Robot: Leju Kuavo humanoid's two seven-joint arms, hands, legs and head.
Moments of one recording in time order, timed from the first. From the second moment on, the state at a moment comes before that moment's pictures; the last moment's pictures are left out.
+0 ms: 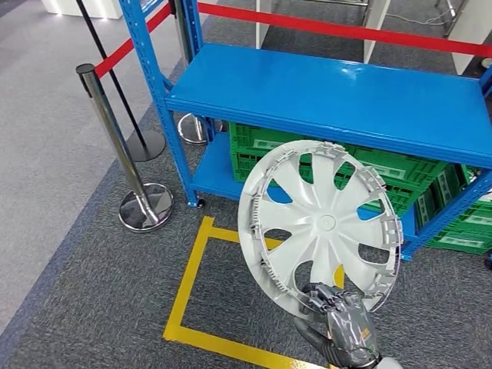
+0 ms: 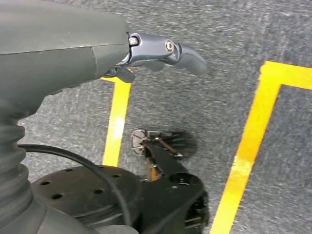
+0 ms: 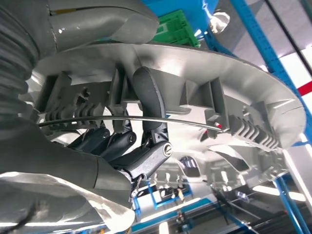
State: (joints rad) left arm -0.05 -0.17 1.00 -0.22 -0.88 0.06 -0.36; right arm 0.30 -0.46 0.56 -1.77 1.11 -0.67 0.07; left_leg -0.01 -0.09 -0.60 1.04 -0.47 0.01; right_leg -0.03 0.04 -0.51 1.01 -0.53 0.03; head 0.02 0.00
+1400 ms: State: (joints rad) left arm -0.06 -0.20 1.00 -0.21 -0.89 0.05 -0.40; right arm 0.27 -0.51 0.58 -1.78 1.17 -0.66 0.11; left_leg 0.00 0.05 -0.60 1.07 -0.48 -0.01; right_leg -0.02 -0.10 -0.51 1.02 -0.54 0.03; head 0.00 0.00
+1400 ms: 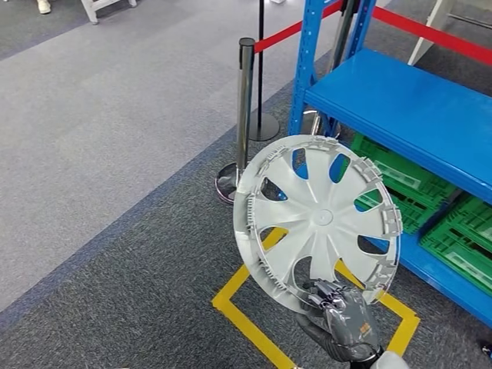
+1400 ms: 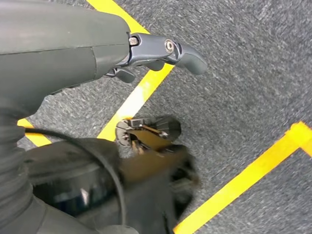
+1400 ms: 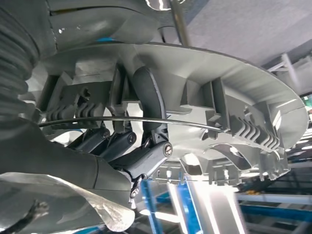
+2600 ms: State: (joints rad) left arm -0.07 -0.21 0.99 -0.21 -0.93 0.06 -0.38; right arm 0.27 -0.53 0.60 -1.79 1.19 -0.65 0.12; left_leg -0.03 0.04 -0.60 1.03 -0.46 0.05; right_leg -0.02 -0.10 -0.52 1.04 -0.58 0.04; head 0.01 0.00
